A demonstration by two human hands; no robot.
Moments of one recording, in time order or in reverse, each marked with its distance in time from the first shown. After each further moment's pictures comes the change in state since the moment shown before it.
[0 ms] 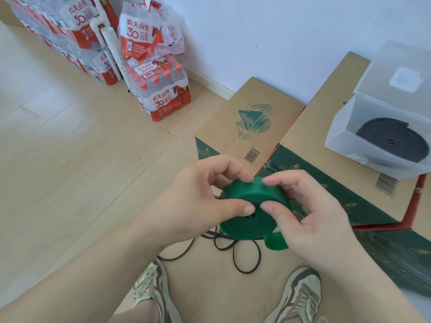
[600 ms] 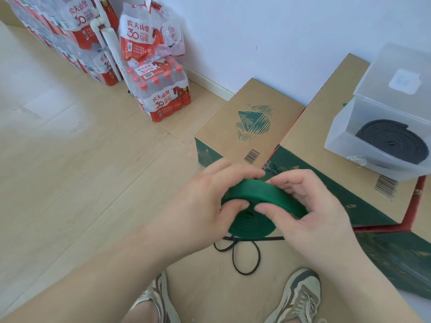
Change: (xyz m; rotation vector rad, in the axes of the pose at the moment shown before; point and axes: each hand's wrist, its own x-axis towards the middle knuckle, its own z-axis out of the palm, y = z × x) left_hand 0.001 -0.017 0.008 0.396 0.021 0.302; right_hand 0.000 -0.004 0.001 -0.093 0.065 0.093
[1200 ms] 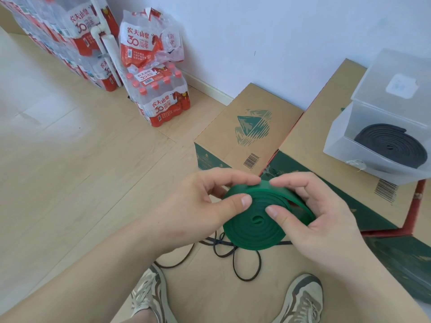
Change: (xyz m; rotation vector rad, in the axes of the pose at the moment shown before) left_hand 0.002 0.008 -0.012 -0.377 -0.056 -0.295; right_hand 0.000 -0.001 -0.010 0.132 -0.055 0.042
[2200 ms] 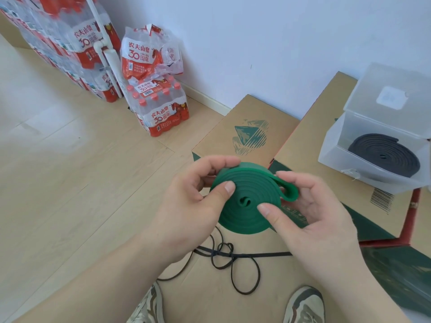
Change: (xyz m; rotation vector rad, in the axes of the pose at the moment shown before) left_hand 0.008 0.001 0.013 -0.190 0.269 0.124; right_hand 0.004 -0.001 0.010 0.079 0.208 -0.068
